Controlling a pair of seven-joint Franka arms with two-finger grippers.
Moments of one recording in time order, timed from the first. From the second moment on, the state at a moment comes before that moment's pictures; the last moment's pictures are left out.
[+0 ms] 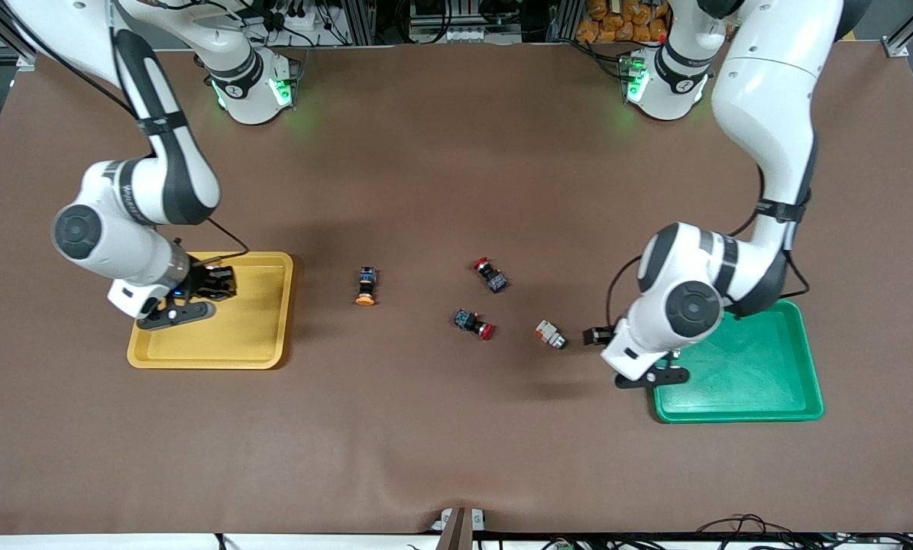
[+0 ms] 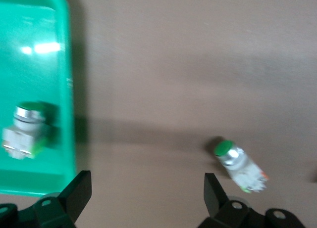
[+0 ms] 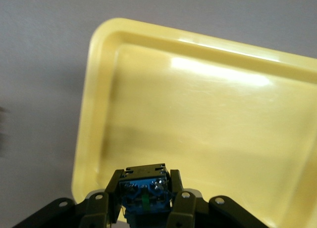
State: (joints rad) left arm -0.27 0.69 -0.12 -1.47 0.04 2.06 -0.48; right arm 0.15 0.27 -0.11 -2.07 0.11 2.25 -0.25
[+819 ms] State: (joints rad) left arm -0.35 0.79 -0.12 -1.43 -0.01 2.28 -0.79; right arm 0.11 0.32 -0.22 -2.04 0.01 2.23 -0.28
